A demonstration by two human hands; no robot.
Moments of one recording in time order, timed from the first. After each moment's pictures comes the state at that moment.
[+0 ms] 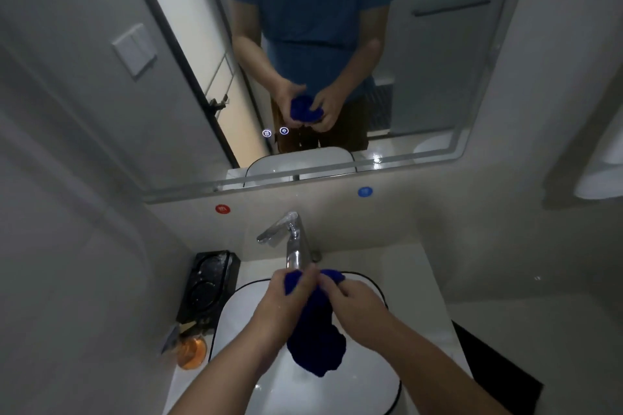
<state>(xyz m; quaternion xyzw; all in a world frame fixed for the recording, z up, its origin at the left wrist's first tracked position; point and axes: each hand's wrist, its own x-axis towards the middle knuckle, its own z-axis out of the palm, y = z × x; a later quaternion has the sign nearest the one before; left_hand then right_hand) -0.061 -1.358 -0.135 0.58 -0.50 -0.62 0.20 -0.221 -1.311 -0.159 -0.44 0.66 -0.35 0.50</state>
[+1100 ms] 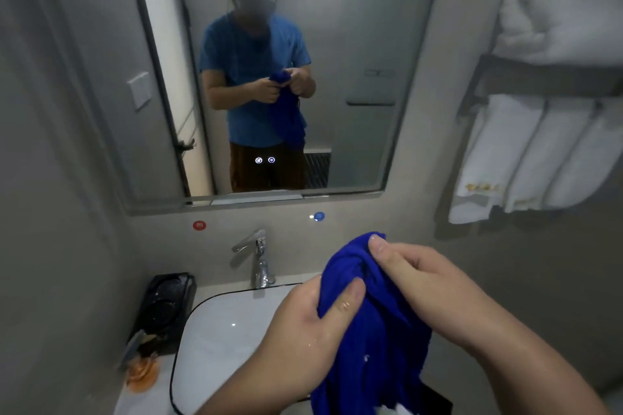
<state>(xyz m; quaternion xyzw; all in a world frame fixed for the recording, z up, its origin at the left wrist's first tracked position) -0.007 -1.157 0.024 0.31 -0.71 -0.55 0.31 -0.178 -1.087 0.077 -0.51 0.70 -0.39 0.31</state>
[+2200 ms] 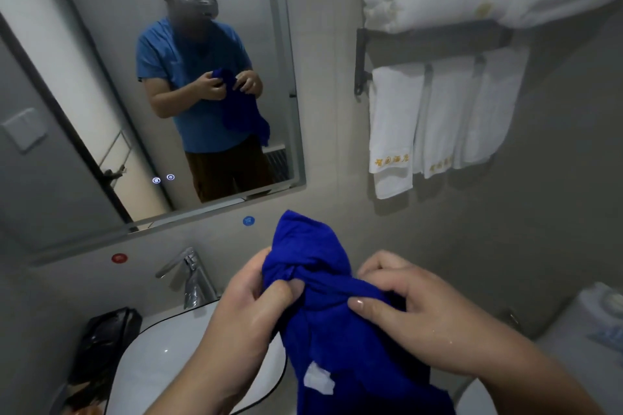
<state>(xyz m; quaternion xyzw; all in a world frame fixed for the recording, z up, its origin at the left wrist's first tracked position) -0.139 -1.094 0.049 0.25 -0.58 -0.71 0.31 -0.328 -0.962 0.053 -0.54 0.72 -0.34 0.28</state>
